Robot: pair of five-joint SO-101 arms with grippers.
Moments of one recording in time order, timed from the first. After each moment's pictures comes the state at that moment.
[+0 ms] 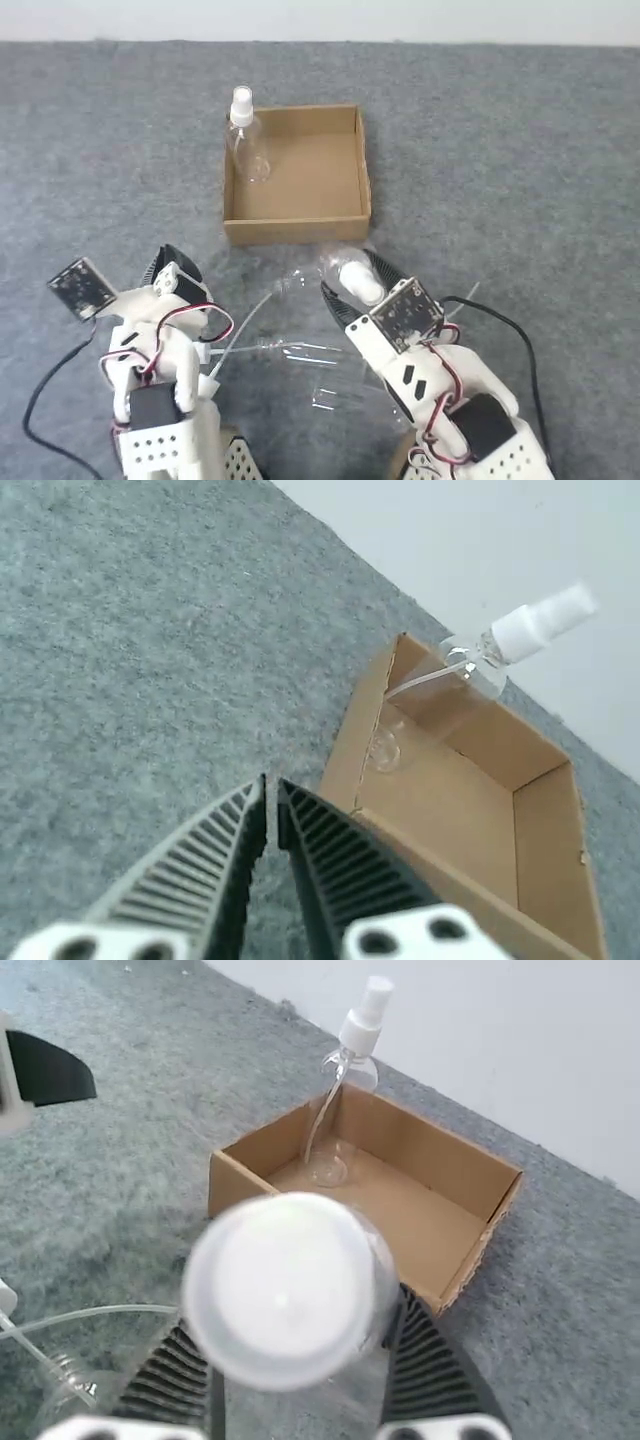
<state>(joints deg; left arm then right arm) -15.5 -103.5 97.3 45.8 36.6 -37.7 -102.9 84.3 46.2 10.2</state>
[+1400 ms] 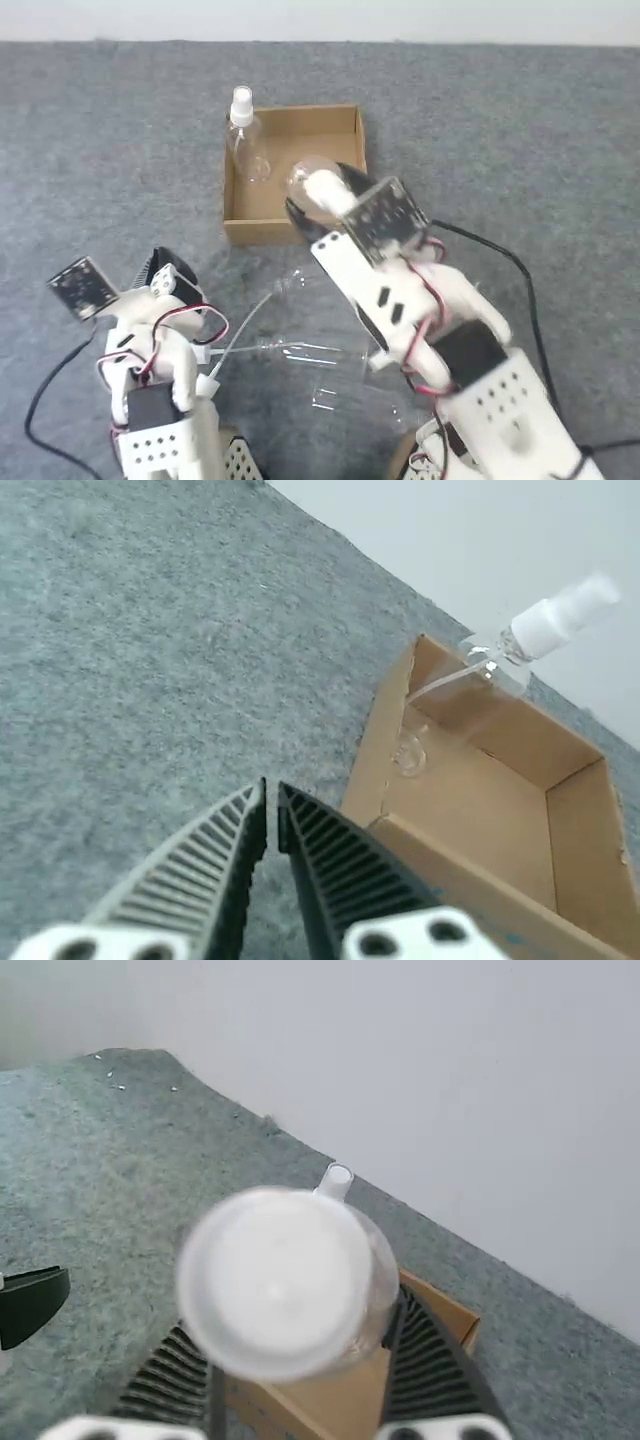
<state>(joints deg) -17.5 -103.5 97.3 46.3 31.9 -37.7 -55.6 44.8 34.6 10.2</state>
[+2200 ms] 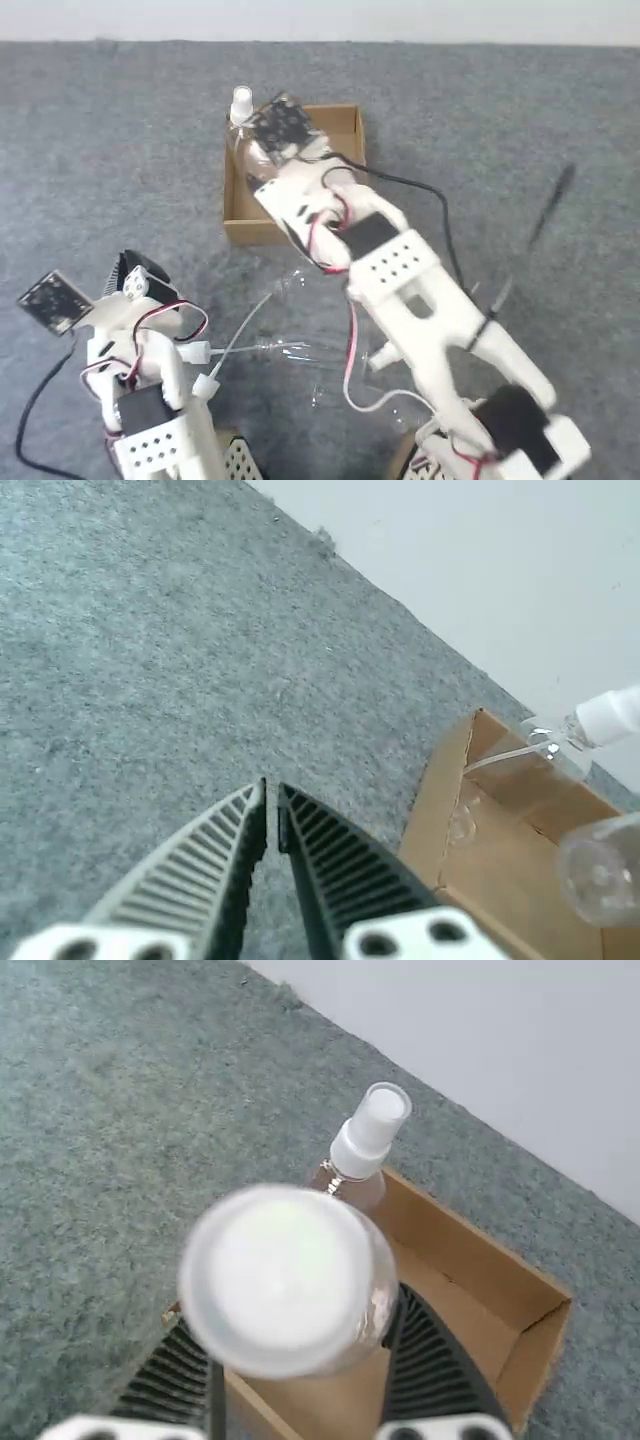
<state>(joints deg) -25.9 -103.5 97.3 43.7 31.9 -39.4 -10.1 21.1 28.5 10.2</state>
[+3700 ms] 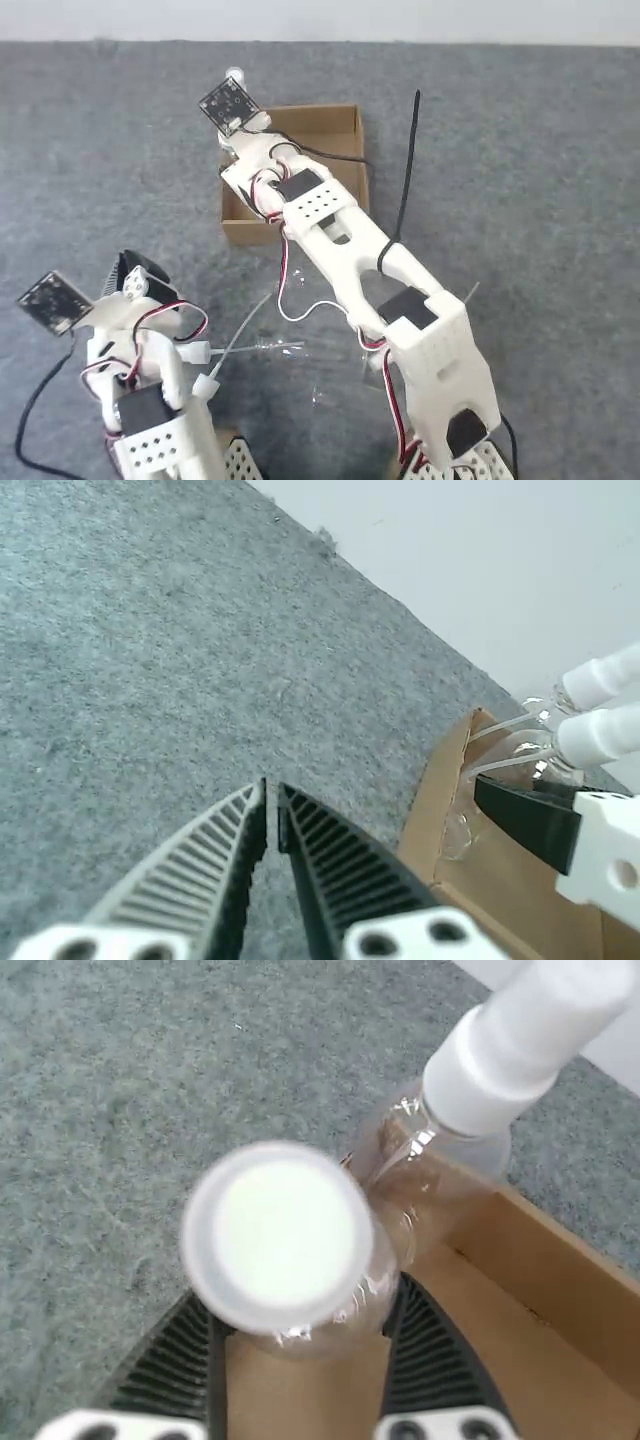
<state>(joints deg) -26.1 -103.5 97.3 43.7 31.9 -39.4 35.6 -17.4 28.4 10.0</state>
